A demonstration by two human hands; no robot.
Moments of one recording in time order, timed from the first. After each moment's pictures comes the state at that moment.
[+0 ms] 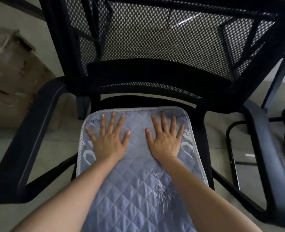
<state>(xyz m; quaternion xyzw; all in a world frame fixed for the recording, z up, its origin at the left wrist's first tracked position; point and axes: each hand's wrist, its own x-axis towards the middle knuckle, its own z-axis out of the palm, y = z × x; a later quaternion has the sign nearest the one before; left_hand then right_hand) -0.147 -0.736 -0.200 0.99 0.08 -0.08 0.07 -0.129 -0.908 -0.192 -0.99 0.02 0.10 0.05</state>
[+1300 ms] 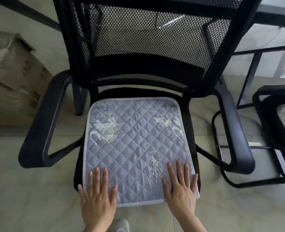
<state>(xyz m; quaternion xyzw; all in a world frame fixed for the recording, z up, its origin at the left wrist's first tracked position) -0.379 -0.726 -0.202 0.98 0.10 -0.11 0.13 -0.356 -0.972 -0.190 -0.98 0.11 0.11 0.11</state>
